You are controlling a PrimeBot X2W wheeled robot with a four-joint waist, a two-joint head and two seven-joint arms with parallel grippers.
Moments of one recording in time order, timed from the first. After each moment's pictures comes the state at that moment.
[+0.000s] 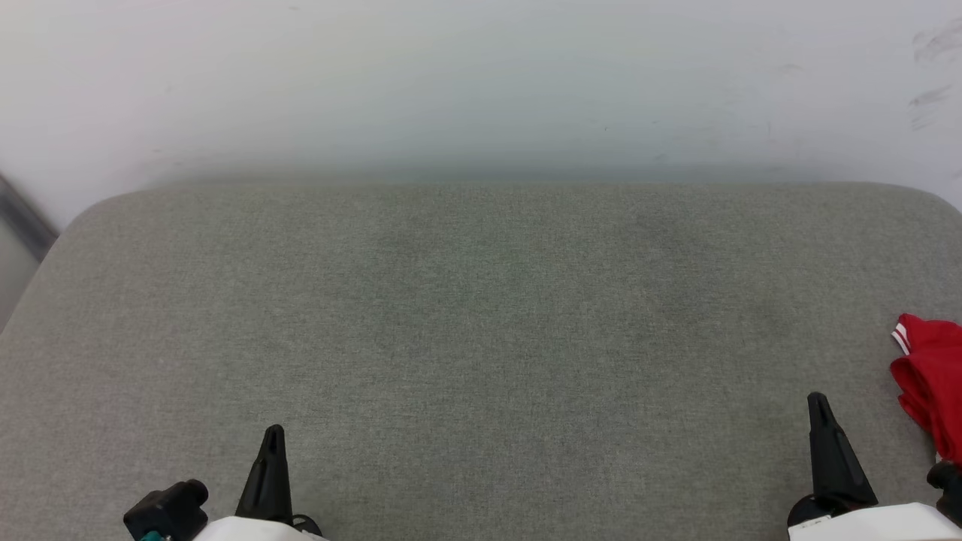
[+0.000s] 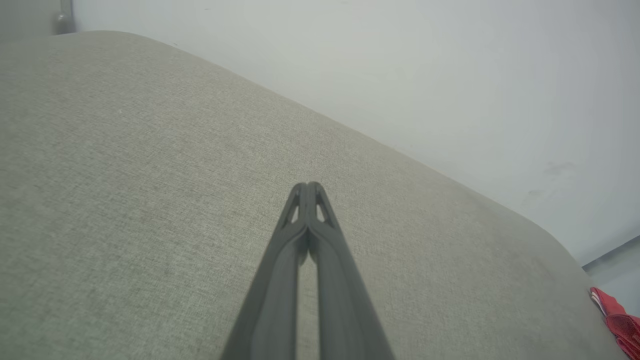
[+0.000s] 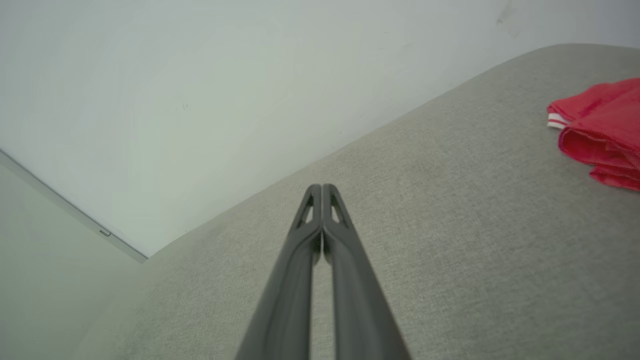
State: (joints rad) left arm 0.10 0.06 -0.03 0.12 -0.54 -0.02 -0.17; right arm 0.10 -0.06 -0.05 0.09 0.62 0.13 -0.17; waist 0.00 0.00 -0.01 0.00
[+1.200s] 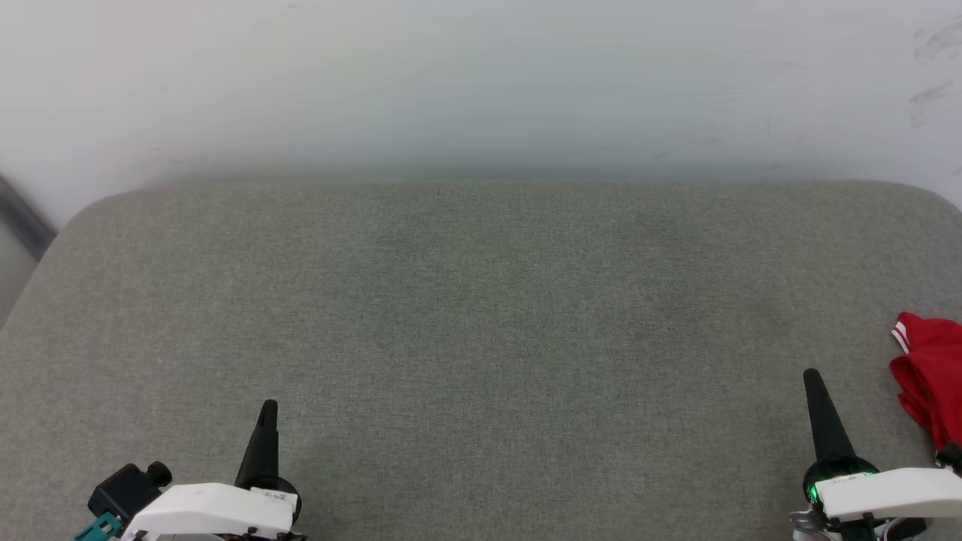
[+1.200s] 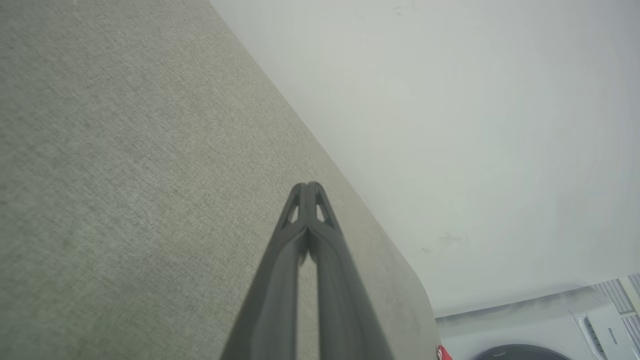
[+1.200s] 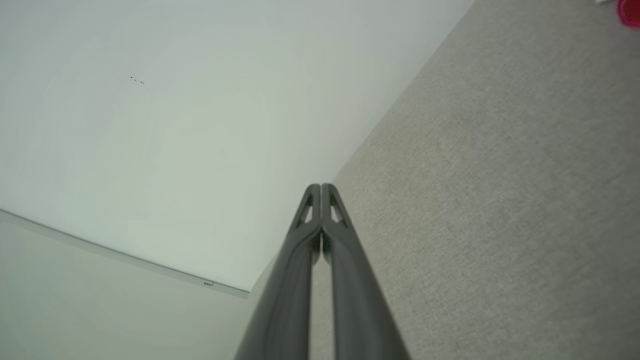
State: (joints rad) left arm 0.01 0.07 0.01 0.17 -1.04 -0.07 -0.06; right arm 0.01 -0.07 -0.05 0.16 1.09 0.13 -0.06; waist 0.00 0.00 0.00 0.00
